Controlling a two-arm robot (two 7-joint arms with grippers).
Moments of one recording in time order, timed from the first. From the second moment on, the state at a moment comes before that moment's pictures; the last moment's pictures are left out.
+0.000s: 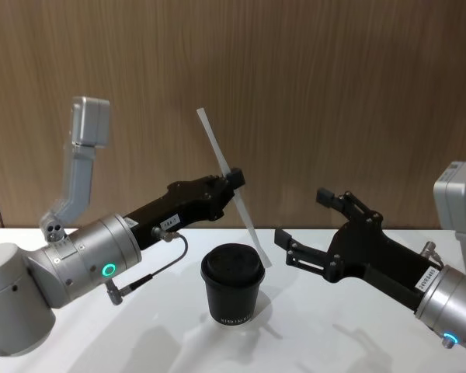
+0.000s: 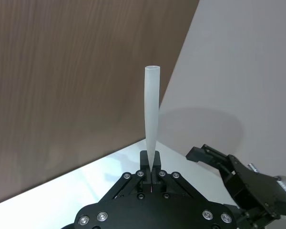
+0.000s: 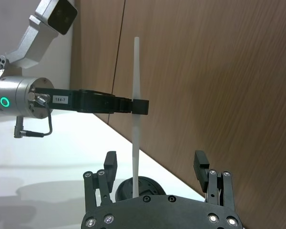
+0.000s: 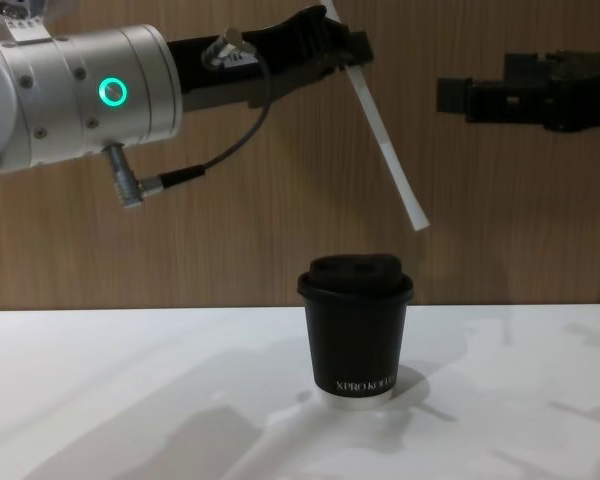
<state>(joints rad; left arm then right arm) -0.52 0.38 0.49 -1.57 -0.95 0.27 -0.40 0.18 0.46 -0.21 -1.85 0.36 0.17 0.54</state>
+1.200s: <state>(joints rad) -0.52 0.45 0.52 -1.64 -0.75 0.22 -0.31 0.18 0.46 -0.21 -1.85 0.36 0.17 0.54</state>
